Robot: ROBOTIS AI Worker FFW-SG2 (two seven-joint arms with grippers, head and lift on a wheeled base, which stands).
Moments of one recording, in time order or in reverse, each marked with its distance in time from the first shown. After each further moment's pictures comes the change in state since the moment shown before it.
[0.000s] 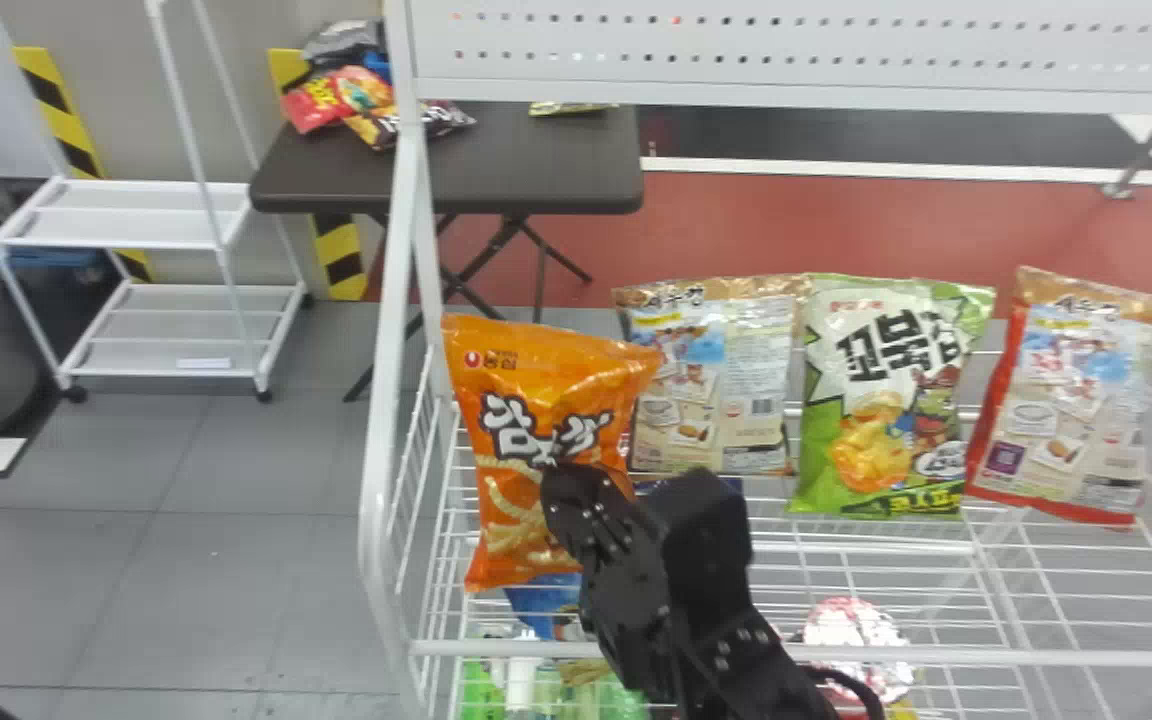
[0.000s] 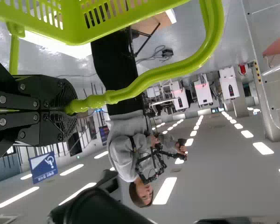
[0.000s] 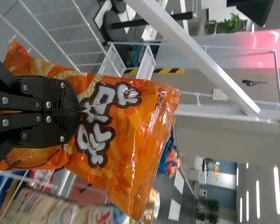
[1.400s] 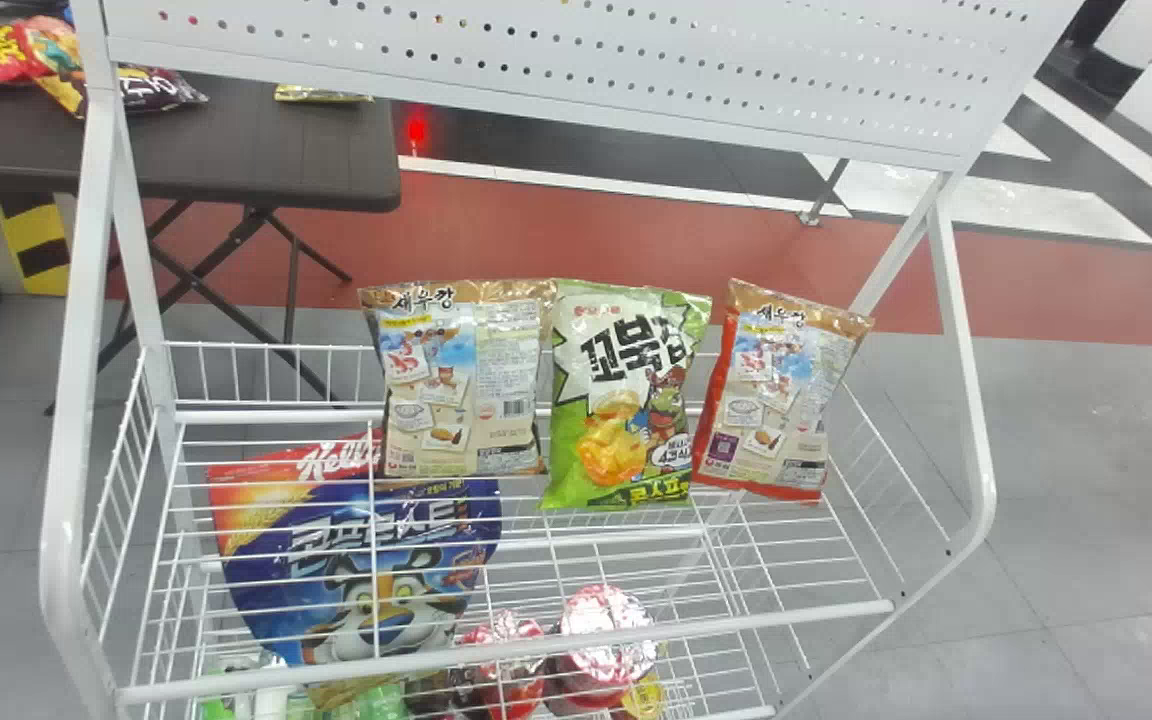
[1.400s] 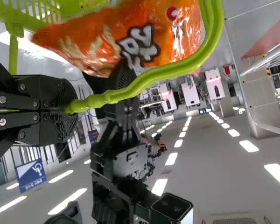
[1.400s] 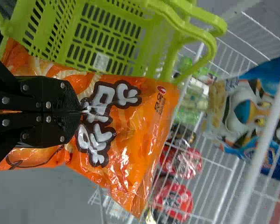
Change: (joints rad) left arm 0.005 -0.011 0.052 -0.009 0.015 -0.027 0.004; right arm 0.524 -0.201 -0.163 -0.414 0.004 0.753 0.086
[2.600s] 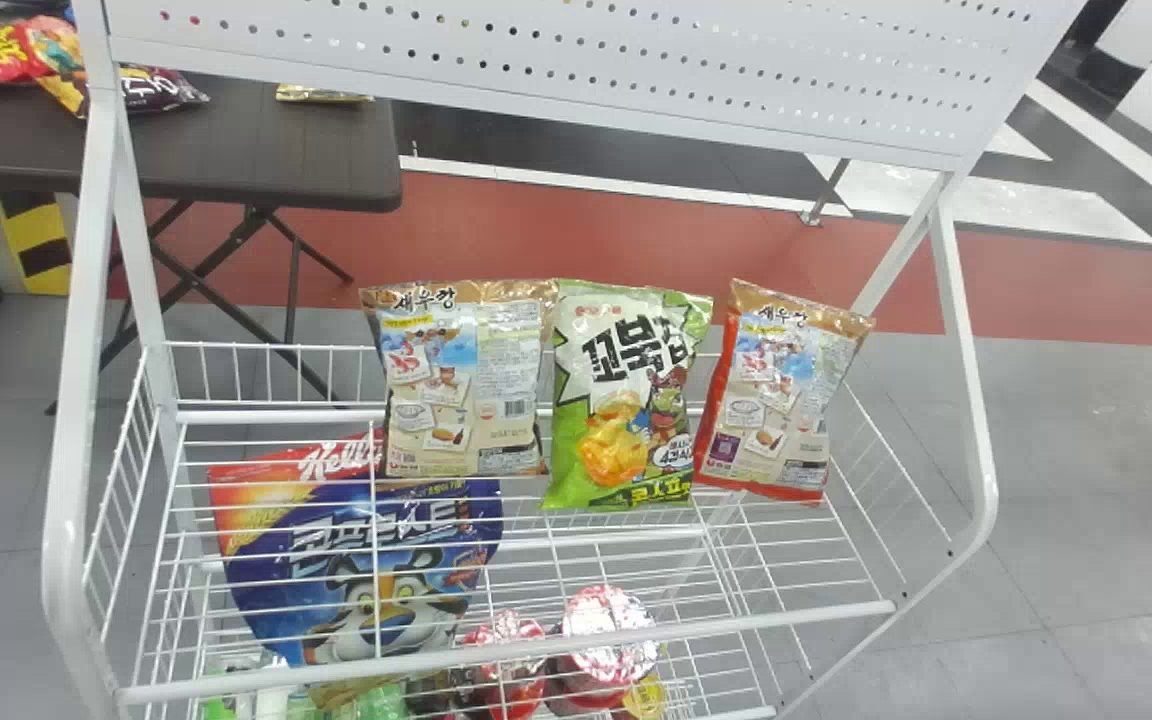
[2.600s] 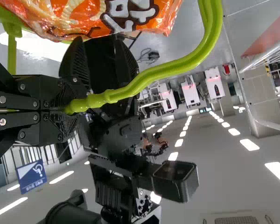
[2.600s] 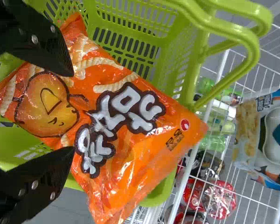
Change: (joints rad) left arm 0.012 0.001 0.002 -0.027 -0.002 0.007 -0.001; right arm -0.121 0.034 -0.015 0.110 -0.067 0.125 0.039
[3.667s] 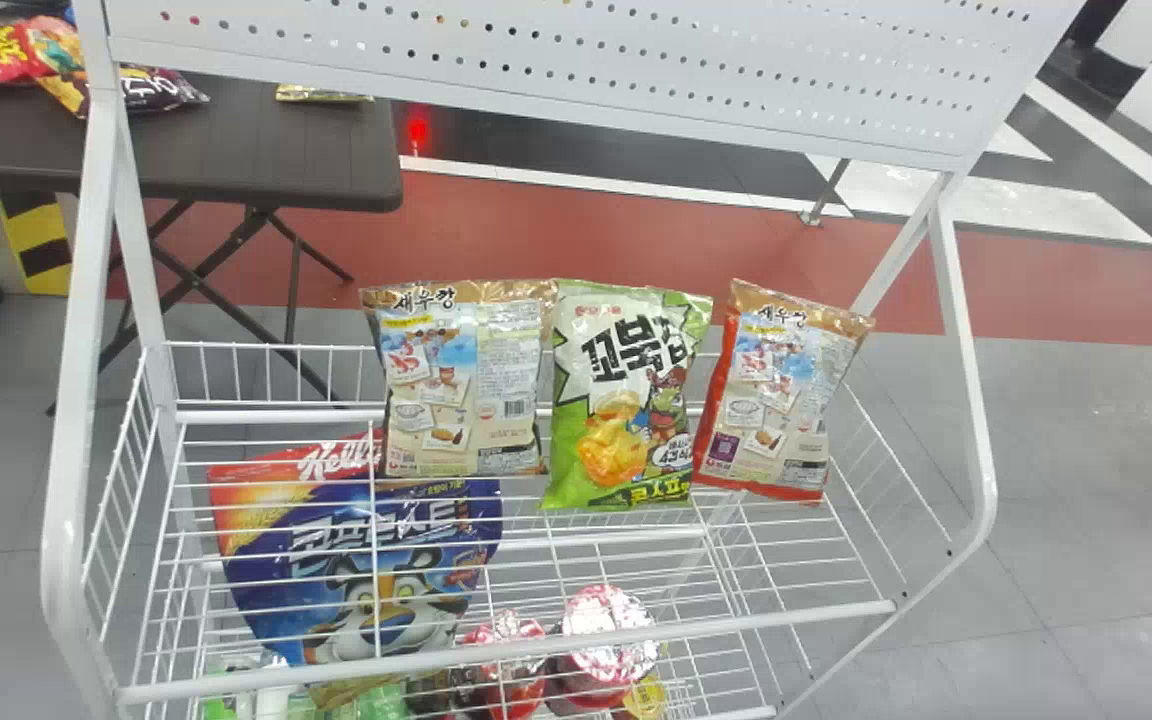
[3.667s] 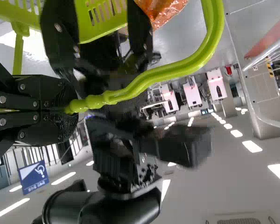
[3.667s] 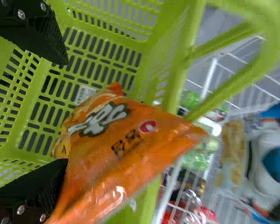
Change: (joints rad) left arm 0.019 0.001 -0.003 -0.052 -0.010 0.035 0.009; right arm -0.036 0.026 -0.002 0.122 -0.034 -0.220 0.005
